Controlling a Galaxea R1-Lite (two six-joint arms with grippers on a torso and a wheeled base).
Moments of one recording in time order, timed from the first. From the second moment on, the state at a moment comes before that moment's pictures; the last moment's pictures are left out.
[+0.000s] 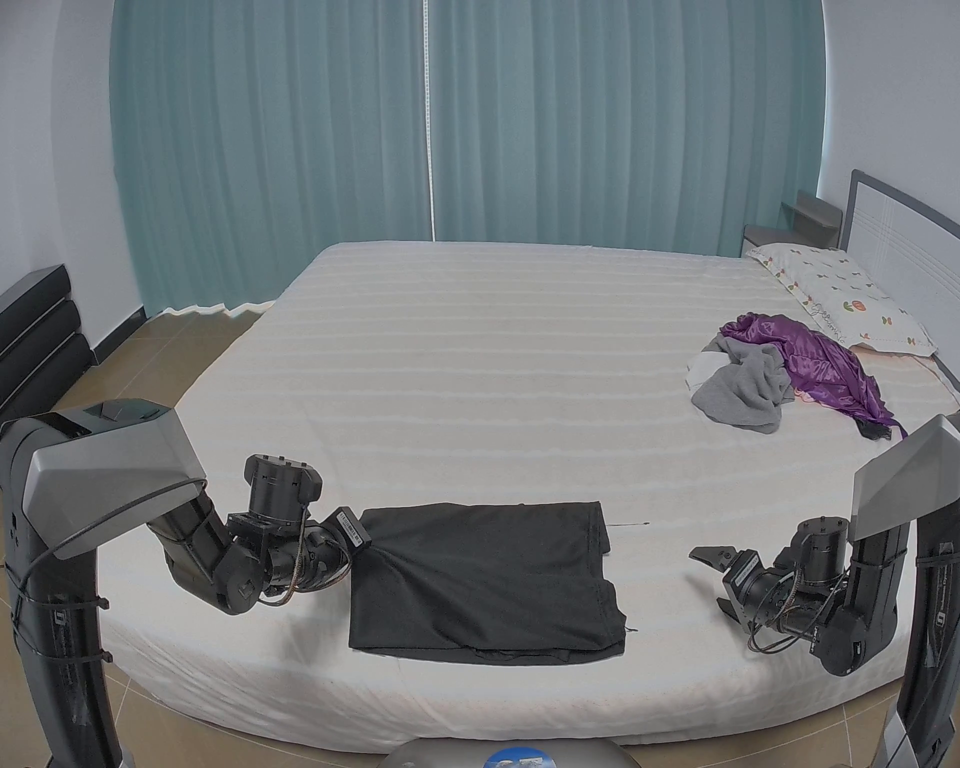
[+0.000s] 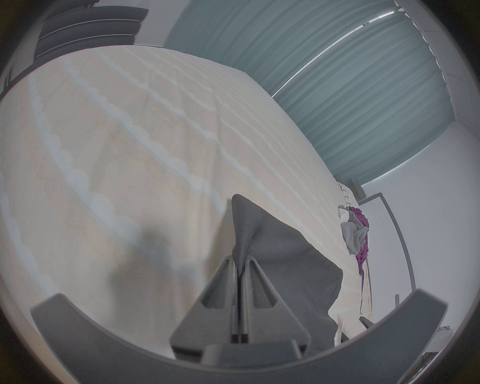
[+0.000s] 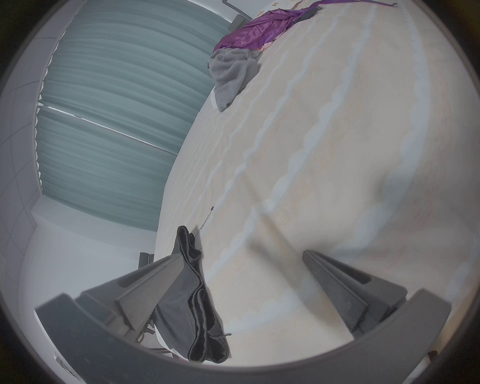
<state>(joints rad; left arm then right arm) -0.28 2.26 -0.80 -0.80 -0.08 -0.87 0.15 2.35 -0.23 -1.55 0.18 1.05</state>
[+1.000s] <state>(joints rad) -0.28 2.25 -0.76 -0.80 -0.08 -0.99 0.20 2.32 -0.22 -1.55 0.18 1.14</state>
